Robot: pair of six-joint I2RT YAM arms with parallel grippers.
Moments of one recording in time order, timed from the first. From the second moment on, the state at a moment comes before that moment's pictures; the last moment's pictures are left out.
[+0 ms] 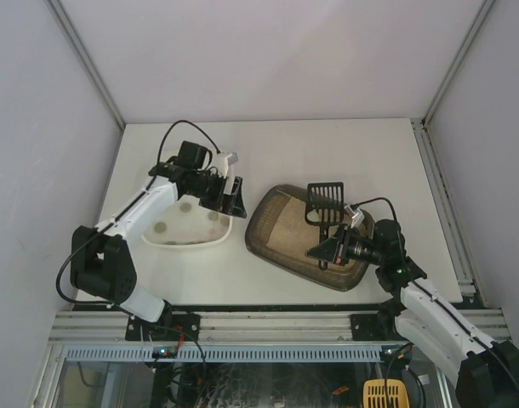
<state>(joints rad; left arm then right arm) -0.34 1.55 1.23 -0.74 0.56 -0.03 0.37 0.73 0.24 0.14 -0.81 0.95</state>
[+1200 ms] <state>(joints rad) 0.37 1.15 1.36 -0.84 0.12 -0.25 1.15 2.24 2.12 -1.03 0.38 0.36</state>
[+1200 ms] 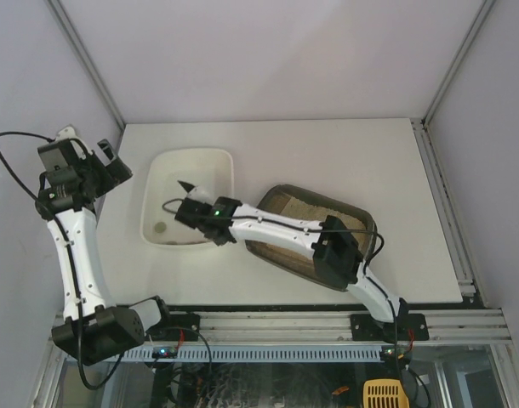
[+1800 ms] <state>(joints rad) 0.38 1.15 1.33 -0.80 0.14 -0.28 1.23 2.10 1.89 -1.03 0.70 0.16</state>
